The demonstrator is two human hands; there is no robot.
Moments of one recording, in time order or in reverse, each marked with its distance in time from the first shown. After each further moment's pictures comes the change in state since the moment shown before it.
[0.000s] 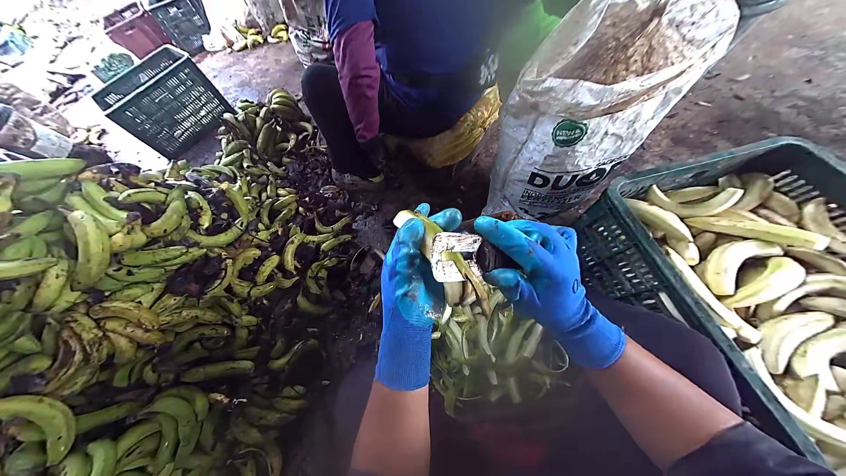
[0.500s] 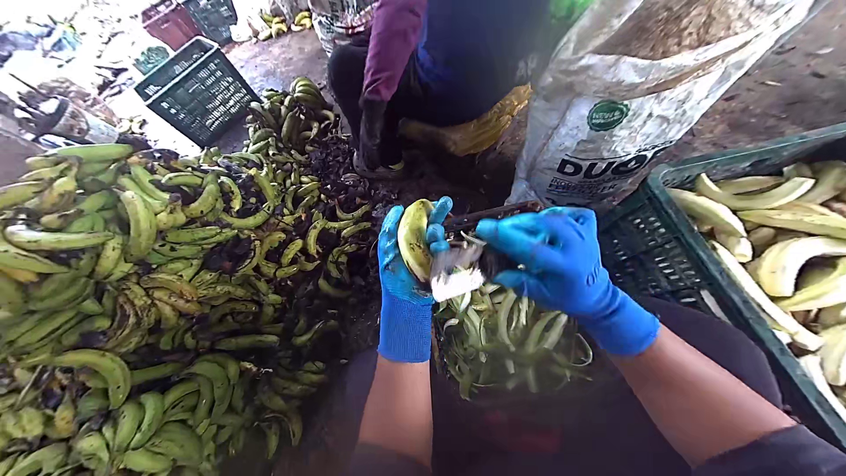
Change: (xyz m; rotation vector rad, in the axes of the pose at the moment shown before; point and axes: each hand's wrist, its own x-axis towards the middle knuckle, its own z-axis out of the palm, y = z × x) left_hand 0.001 0.027 -0.035 -0.348 -0.020 -0.251; right_hand 0.009 0.000 0.002 0.016 -0.108 -0.206
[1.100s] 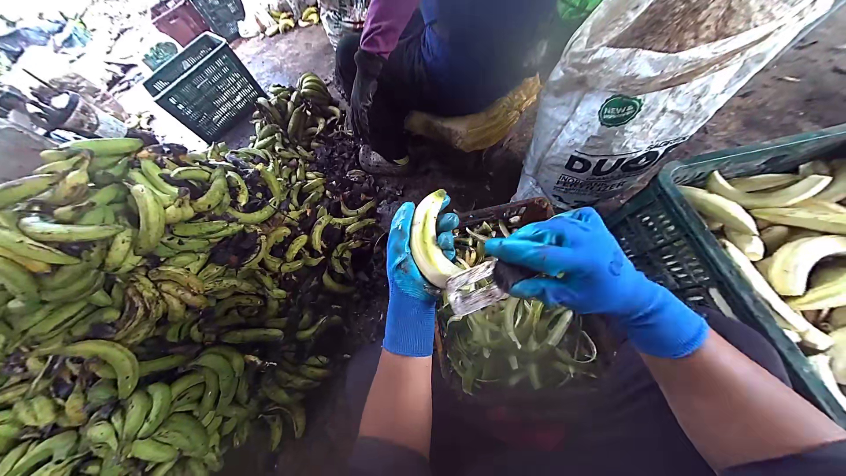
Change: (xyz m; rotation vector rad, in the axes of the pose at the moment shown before) left_hand -0.011 -0.010 -0.001 0.347 0.155 0.116; right_hand -0.004 0.007 -0.019 0.224 -0.213 0.011
